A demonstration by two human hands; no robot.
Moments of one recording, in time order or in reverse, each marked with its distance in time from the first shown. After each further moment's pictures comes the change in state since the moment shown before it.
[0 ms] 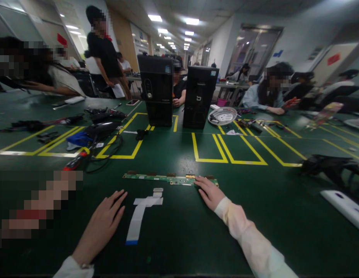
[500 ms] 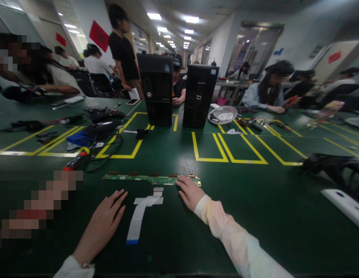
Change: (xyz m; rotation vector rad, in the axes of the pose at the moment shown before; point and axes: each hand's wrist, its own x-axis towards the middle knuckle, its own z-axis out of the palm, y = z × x) left_hand 0.000 -0.002 0.002 -0.006 0.042 0.023; right_hand 0.040 -0.046 0.041 0.005 -0.007 -0.093
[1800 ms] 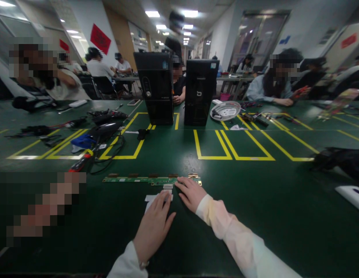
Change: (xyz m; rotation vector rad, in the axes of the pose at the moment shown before) left_hand 0.026 0.139 0.011 -0.089 -0.069 0.177; right_hand 0.006 -0.011 -0.004 -0.003 -0.031 -0.019
